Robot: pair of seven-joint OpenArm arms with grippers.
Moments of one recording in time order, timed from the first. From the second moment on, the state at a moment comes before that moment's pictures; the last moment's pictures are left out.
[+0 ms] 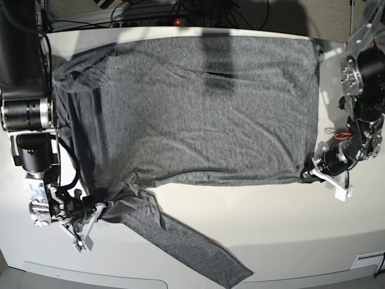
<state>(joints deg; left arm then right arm) -34.1 -17.9 -16.4 19.9 -25.8 -38.6 27.5 48.2 21.7 -13.8 25.6 12.4 29.6 -30.2</state>
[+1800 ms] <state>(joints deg) 0.0 -20.5 -16.1 78.8 -43.5 -35.3 38.4 -1.3 33.4 18.7 95.3 37.3 31.6 -48.2</state>
